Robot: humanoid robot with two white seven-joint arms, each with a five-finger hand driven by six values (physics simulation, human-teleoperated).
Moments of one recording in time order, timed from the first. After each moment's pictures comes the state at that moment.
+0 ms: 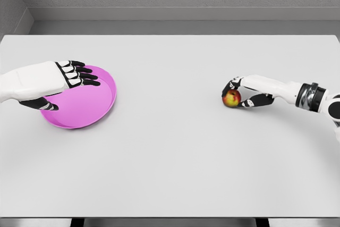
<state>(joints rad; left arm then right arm) -0.54 1.16 -0.67 -1.70 -0.32 -0.61 -0.24 -0.55 -0.62 0.53 -1.11 0.12 -0.61 0.61</state>
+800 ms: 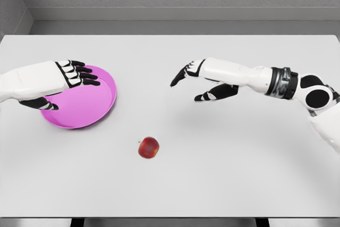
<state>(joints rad) -0.55 1.16 -0.67 -1.70 -0.32 -0.61 -0.25 -0.61 -0.58 0.58 -1.42 -0.03 -0.61 0.61</state>
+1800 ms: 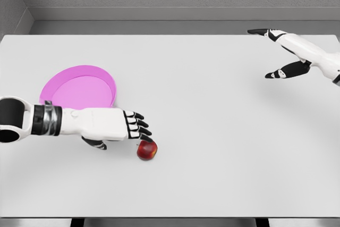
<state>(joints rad) -0.65 0.89 -0.92 -1.76 -0.41 -0.61 -0.49 -0.49 -0.63 0.19 -1.24 0.06 -0.61 0.61</state>
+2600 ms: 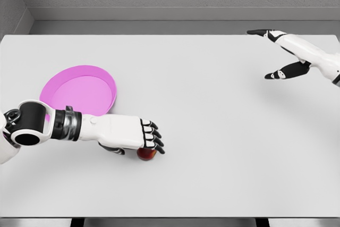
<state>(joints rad) -0.66 0.81 -0.97 -1.76 -0.45 -0.61 -0.50 -0.49 -0.63 0.19 -1.24 0.06 -0.61 0.61</state>
